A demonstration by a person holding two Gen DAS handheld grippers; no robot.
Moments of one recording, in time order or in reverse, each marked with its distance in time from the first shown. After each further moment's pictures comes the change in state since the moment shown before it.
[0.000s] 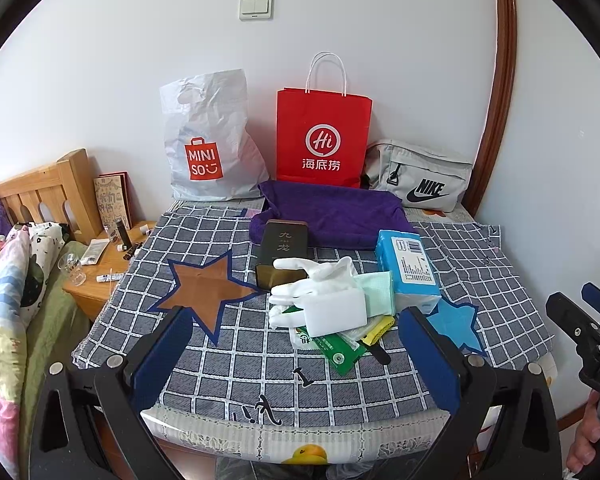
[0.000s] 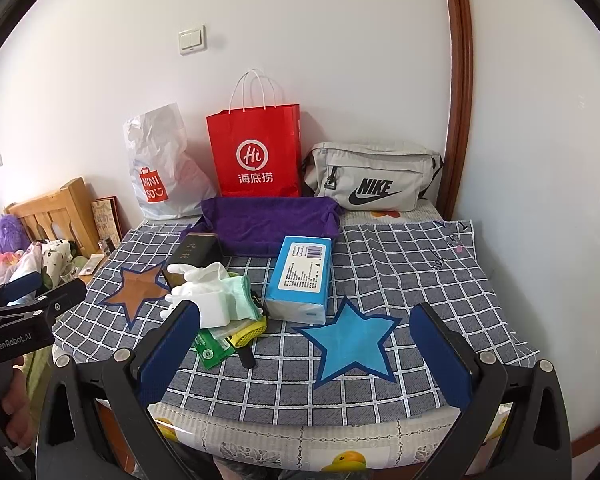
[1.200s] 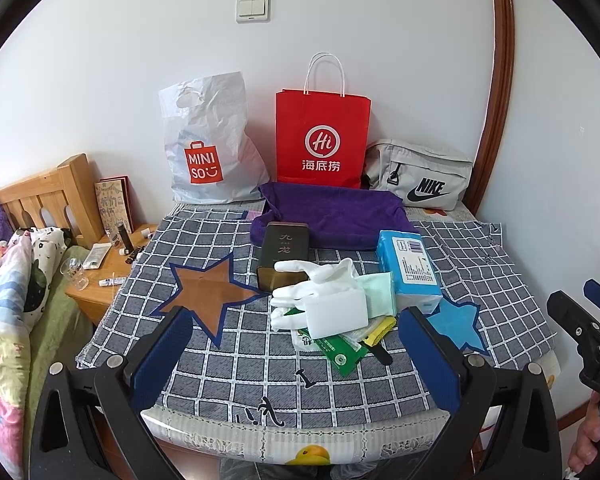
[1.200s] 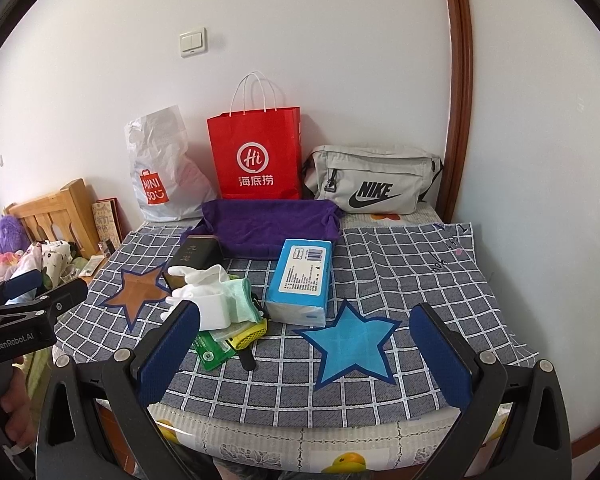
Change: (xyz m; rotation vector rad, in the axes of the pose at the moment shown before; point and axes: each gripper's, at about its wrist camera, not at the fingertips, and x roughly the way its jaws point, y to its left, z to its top) left arm -0.002 0.001 0.000 0.003 0.000 0.004; right arm -0.002 0.001 0.002 0.000 -0.007 -0.001
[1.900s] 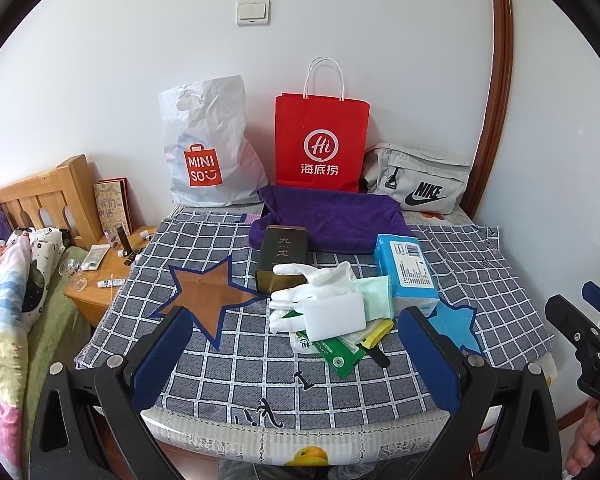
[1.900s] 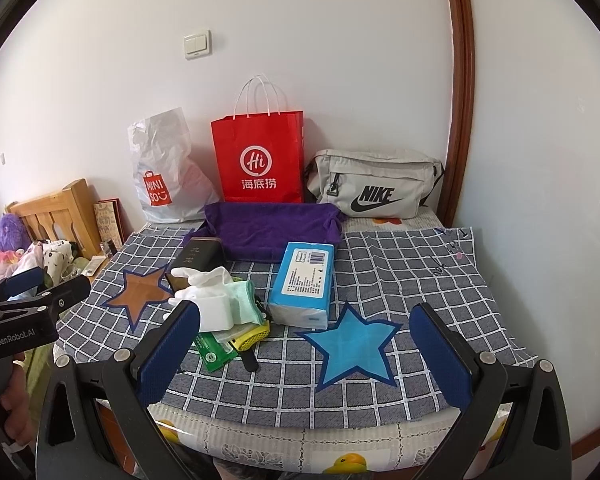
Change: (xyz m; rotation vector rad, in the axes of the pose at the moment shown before) left arm -0.004 0.001 0.006 -0.003 -0.009 -0.003; right arm -0.006 0.003 -0.003 -0.011 -0.020 0.006
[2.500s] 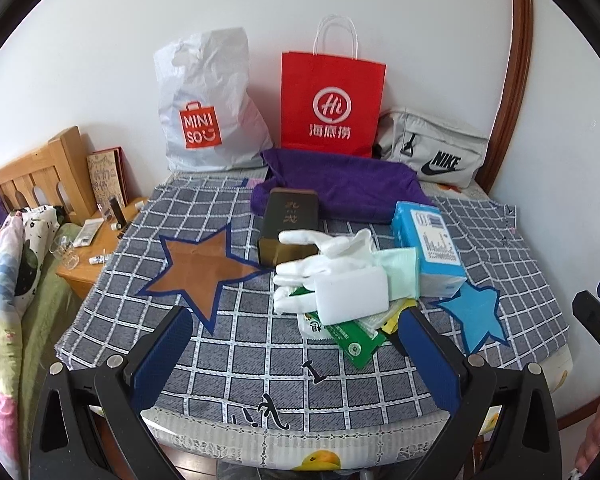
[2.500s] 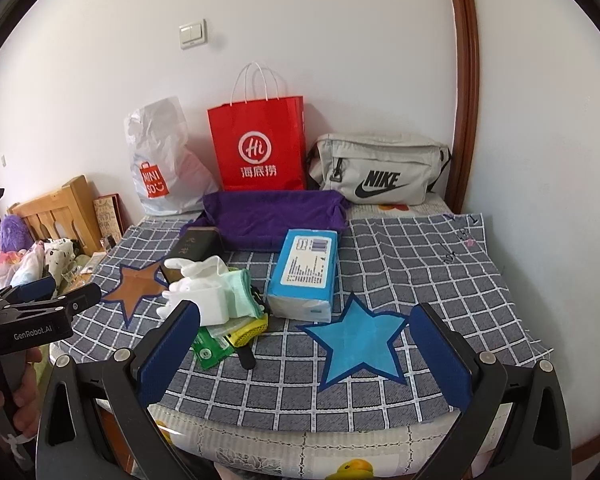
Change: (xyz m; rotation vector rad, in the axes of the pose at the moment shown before) left arm 0.069 0.005 -0.020 -0.002 0.115 0.014; right arm 0.043 -0.009 -0.013 0.016 0.052 0.019
